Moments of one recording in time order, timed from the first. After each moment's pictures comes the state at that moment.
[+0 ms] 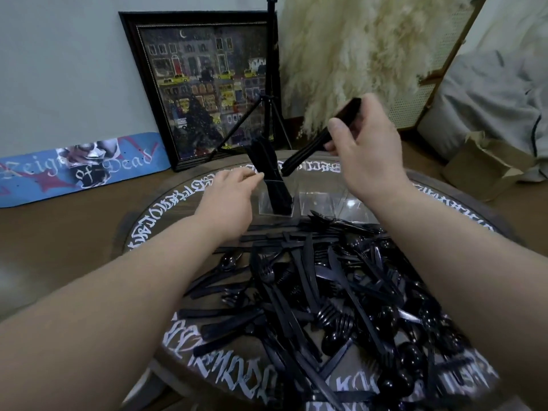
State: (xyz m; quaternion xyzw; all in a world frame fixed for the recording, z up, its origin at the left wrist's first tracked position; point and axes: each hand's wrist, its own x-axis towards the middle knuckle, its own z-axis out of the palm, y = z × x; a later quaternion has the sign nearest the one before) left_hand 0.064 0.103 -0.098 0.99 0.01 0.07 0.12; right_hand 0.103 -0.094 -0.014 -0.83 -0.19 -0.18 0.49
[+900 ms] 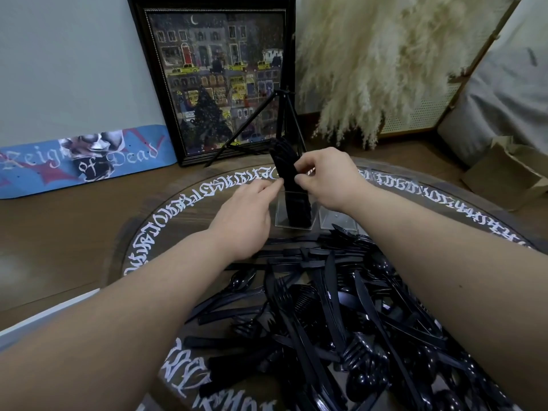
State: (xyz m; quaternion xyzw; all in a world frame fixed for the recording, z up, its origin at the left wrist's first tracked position) left_hand 0.084 0.116 -0.121 0.97 -0.04 0.09 0.20; right_hand 0.167 -0.031 -0.066 -0.93 -0.27 0.00 0.26
